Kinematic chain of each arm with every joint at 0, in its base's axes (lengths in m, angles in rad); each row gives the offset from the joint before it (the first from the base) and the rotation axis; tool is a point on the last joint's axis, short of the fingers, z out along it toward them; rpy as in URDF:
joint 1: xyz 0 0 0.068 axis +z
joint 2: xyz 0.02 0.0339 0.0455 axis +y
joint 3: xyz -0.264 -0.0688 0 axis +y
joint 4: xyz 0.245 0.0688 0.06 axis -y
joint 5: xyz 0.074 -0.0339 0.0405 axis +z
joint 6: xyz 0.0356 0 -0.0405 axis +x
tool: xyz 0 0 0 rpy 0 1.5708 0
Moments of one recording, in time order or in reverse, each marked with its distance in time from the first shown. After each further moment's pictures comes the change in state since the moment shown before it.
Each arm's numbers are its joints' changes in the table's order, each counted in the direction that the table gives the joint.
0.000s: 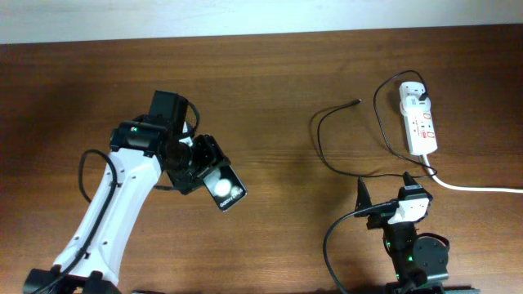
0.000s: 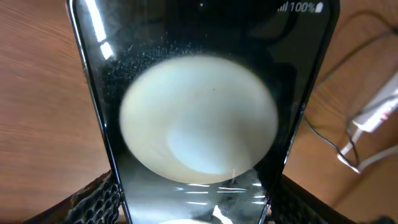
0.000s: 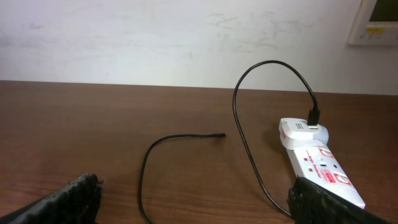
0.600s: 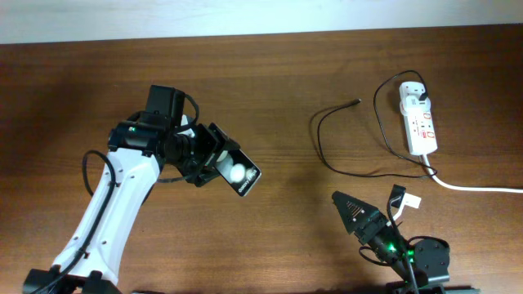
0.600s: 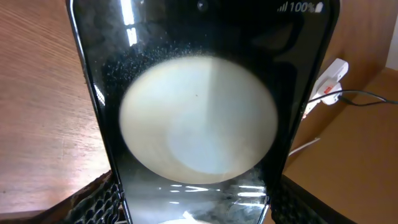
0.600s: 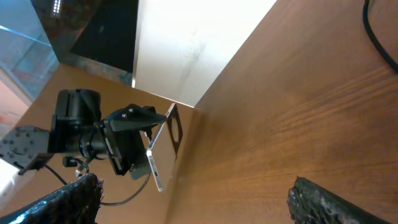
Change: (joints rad) left arm 0.010 0.000 0.000 0.124 -0.157 -0.213; right arm 0.000 0.000 0.000 0.039 0.594 1.131
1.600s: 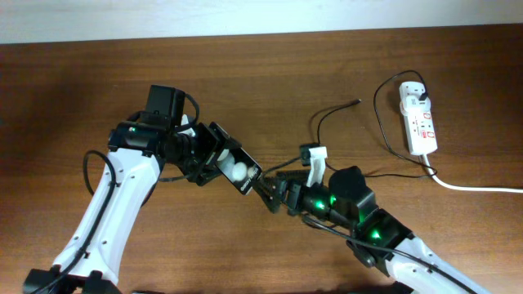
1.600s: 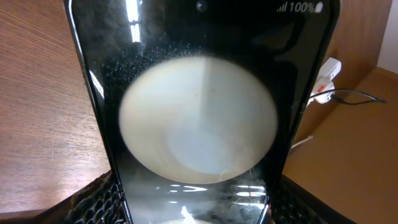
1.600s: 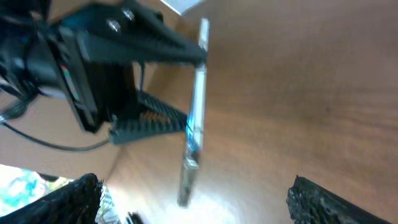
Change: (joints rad) left arm 0.000 0.000 0.005 0.019 -0.018 -0.019; right arm 0.555 1.065 -0.493 0.286 -0.241 -0.342
